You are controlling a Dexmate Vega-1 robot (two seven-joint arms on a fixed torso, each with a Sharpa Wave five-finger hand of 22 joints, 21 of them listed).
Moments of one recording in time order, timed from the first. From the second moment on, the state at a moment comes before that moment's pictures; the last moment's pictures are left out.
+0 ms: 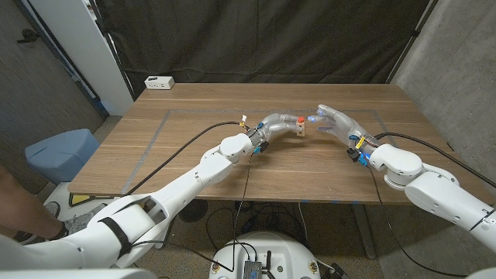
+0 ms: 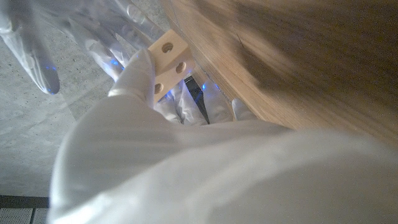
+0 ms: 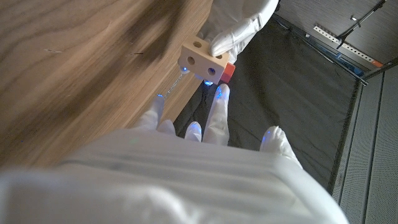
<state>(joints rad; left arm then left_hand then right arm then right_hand) 0.57 0.27 0.76 -1.18 -0.28 -0.19 -0.13 0.98 0.03 0.35 -0.23 0.27 0.91 -0.16 0.22 0.21 0.90 -0.21 0.25 0.44 0.51 -0.05 0.24 0.27 0.13 0.14 0.21 0.19 -1.21 -0.93 -0.23 -1.96 0.60 -0.01 -0.07 0.14 0.08 0.28 -0.12 0.22 0.70 -0.01 0.22 0.21 -0.03 -0.07 0.19 0.18 -0.16 0.12 0.20 0.19 0.18 0.15 0.20 0.17</state>
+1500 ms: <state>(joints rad) 0.60 0.29 0.77 -1.24 -0.27 -0.17 -0.11 0.98 0.03 0.35 -0.23 0.27 0.91 -0.16 0.22 0.21 0.91 -0.21 0.25 0.44 0.51 -0.05 0.24 0.27 0.13 0.14 0.21 0.19 -1.14 -0.92 -0.28 -1.89 0.60 0.02 0.03 0.12 0.07 0.26 -0.11 0.22 0.52 -0.06 0.18 0.21 -0.17 -0.07 0.17 0.18 -0.17 0.14 0.18 0.19 0.10 0.19 0.18 0.17</state>
